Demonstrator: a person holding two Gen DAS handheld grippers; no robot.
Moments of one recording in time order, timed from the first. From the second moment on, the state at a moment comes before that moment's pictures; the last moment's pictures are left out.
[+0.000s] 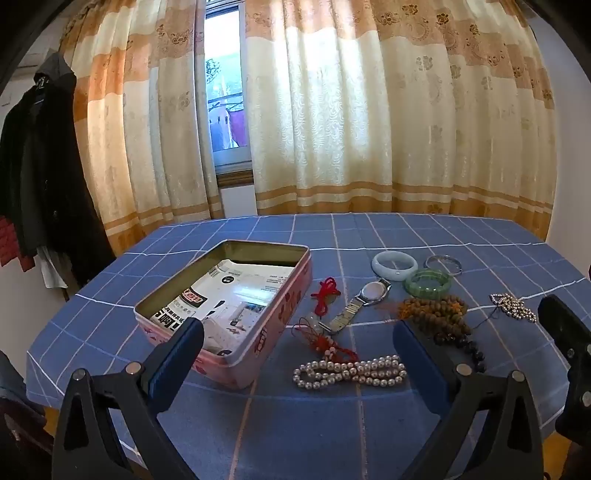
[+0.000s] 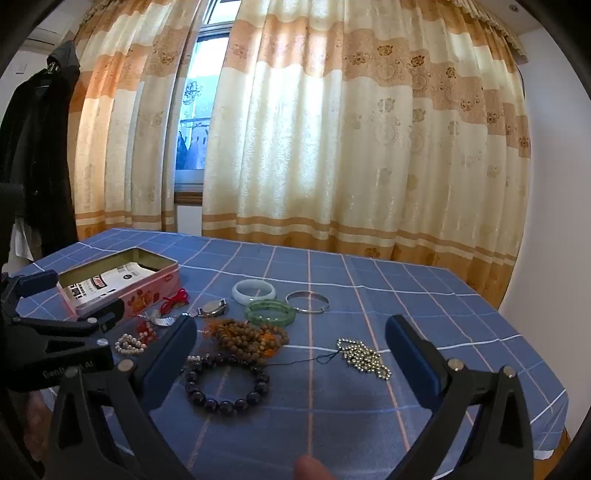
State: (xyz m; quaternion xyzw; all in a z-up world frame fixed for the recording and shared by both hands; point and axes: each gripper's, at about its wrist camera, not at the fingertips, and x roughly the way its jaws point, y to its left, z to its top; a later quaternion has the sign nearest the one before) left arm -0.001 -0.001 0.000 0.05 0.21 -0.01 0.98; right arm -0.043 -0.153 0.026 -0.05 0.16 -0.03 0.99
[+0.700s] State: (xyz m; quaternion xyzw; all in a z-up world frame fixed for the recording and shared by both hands) left arm 0.002 0.013 0.008 0.02 0.20 0.00 0.98; right arm -0.041 -0.146 0.020 -0.06 0.16 -0.01 0.99
